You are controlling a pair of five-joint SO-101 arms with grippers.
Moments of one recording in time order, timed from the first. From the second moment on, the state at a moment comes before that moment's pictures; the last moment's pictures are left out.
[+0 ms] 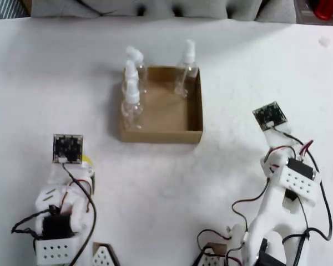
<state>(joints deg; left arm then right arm) -10.8 -103.8 97.1 55.7 -4.4 26.1 -30.7 58.4 41.9 52.6</state>
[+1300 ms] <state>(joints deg) -10.8 -103.8 97.1 55.7 -4.4 27.9 -14.3 42.6 52.2 63.9</state>
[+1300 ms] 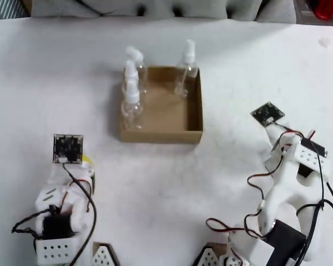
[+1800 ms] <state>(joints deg) -10.8 -103.8 97.1 55.7 -4.4 27.2 -14.3 43.4 50.8 64.4</state>
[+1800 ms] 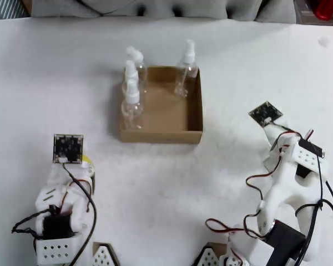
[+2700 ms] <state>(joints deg) -10.8 -103.8 97.1 55.7 -4.4 26.9 -8.6 38.2 55.2 65.5</state>
